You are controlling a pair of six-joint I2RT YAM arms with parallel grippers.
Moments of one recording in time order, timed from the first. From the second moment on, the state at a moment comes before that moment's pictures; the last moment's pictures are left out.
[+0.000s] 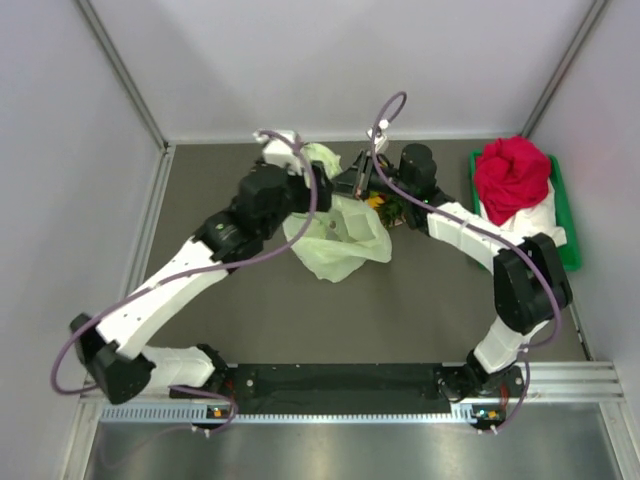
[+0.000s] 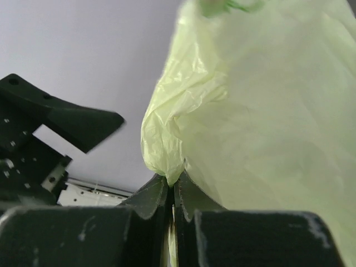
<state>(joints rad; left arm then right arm) -0.75 1.20 1.32 -0.30 -0.38 -0.35 0.49 1.68 1.23 0.50 -0.77 1.02</state>
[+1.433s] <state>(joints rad) -0.82 1.39 1.08 -0.39 -0.34 -0.30 0.44 1.39 1.08 0.03 -0.41 0.85</state>
